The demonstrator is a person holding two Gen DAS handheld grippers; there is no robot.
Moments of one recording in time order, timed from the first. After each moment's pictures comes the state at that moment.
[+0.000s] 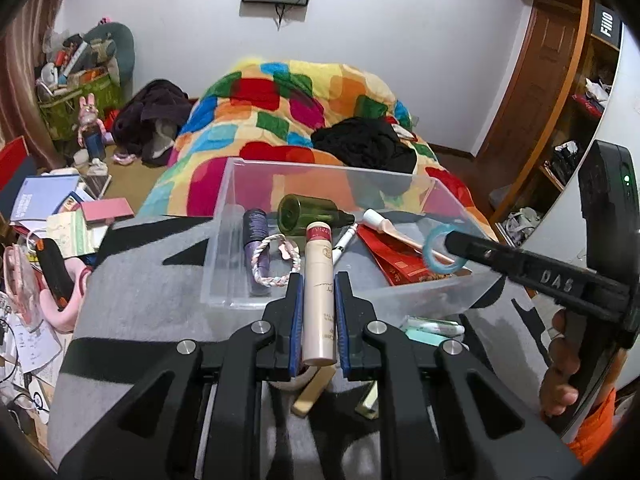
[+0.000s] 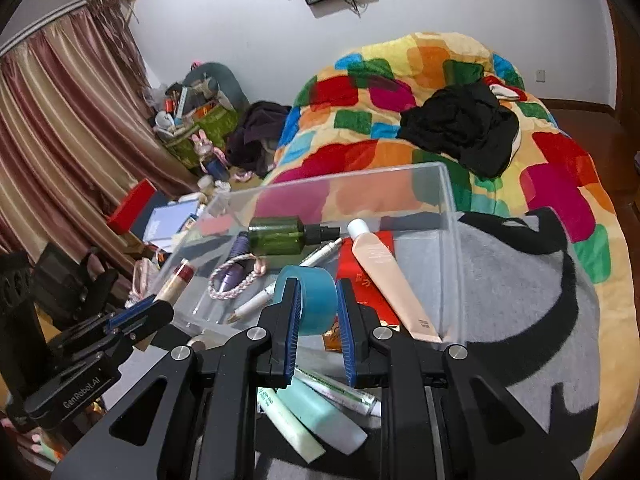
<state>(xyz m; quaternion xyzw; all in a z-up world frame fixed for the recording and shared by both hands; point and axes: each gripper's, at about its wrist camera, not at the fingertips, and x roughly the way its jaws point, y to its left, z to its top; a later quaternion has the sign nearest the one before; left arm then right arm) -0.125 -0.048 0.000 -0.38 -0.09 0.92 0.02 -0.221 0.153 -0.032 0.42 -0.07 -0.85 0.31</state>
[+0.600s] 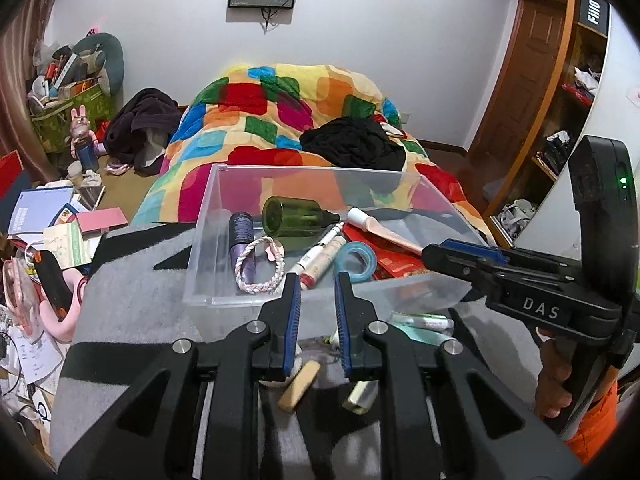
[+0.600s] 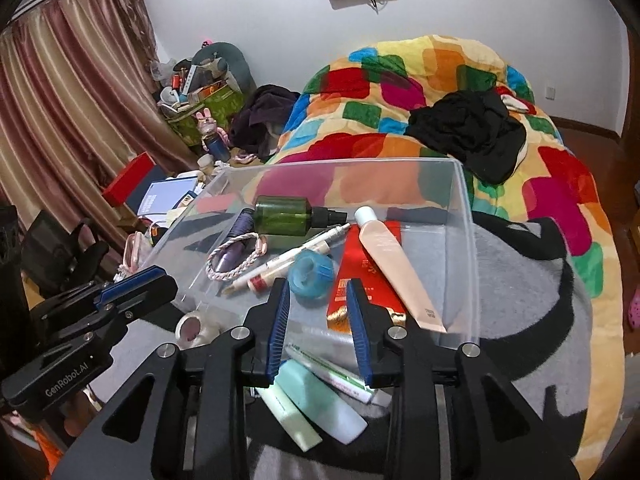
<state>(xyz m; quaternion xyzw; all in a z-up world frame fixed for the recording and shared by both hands) -0.115 -0.035 0.006 -0.37 -0.07 0.92 0.04 -0.203 0.147 -0.031 0.42 -0.02 -0.85 0.31</state>
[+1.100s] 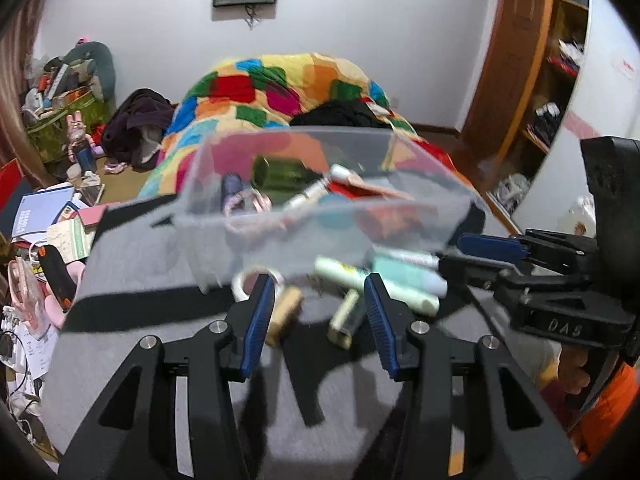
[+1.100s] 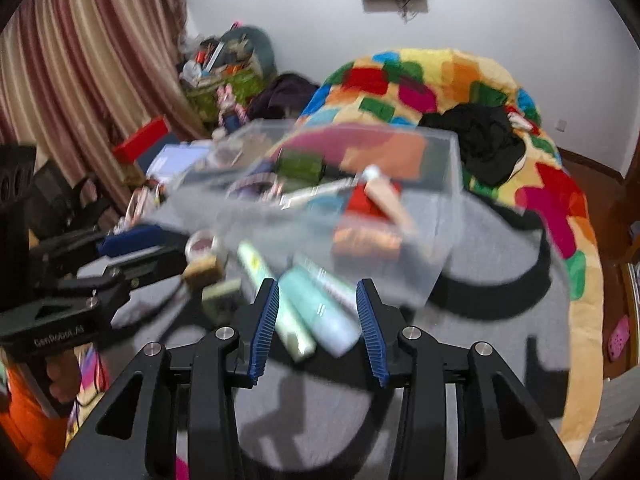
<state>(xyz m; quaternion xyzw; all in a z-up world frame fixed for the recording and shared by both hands) -0.072 -0.015 -0.019 -0.39 -0.03 0.92 0.05 -0.144 0.166 -0.048 0.40 0.05 -0.85 0.34</state>
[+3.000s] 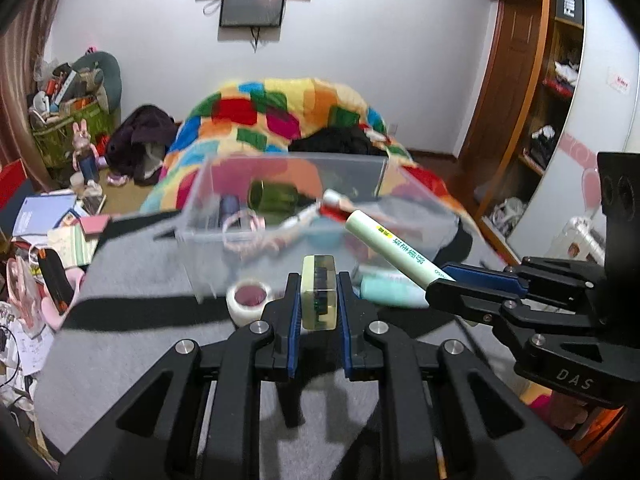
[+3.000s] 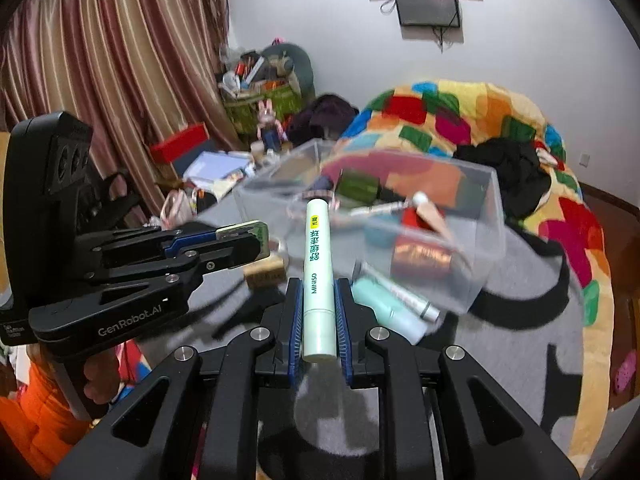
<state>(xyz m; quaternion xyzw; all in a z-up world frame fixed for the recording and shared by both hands) -0.058 -0.013 0.002 -0.33 -0.05 0.94 0.05 -0.105 0.154 -0.022 0.34 0.05 -0.85 0.39</state>
